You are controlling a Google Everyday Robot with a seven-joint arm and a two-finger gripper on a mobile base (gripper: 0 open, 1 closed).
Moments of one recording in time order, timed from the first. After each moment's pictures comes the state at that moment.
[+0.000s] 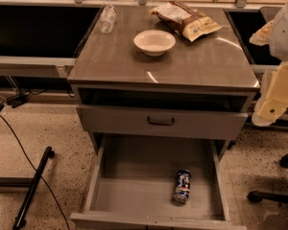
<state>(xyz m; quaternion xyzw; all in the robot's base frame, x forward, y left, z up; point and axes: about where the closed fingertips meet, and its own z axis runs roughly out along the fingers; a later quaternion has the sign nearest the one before) 0.438 -0.217 0.976 -0.60 0.78 -0.03 0.16</state>
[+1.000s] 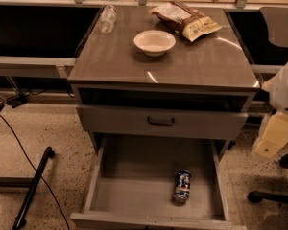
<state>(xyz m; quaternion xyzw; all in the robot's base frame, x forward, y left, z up) 0.425 -0.264 0.874 -0.53 0.84 -0.02 0.12</state>
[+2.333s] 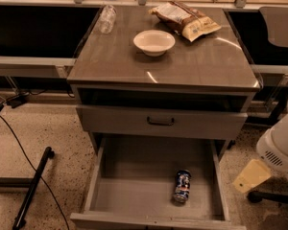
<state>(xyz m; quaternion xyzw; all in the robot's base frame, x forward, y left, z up) 0.390 -0.291 0.742 -0.34 0.94 -0.01 0.09</state>
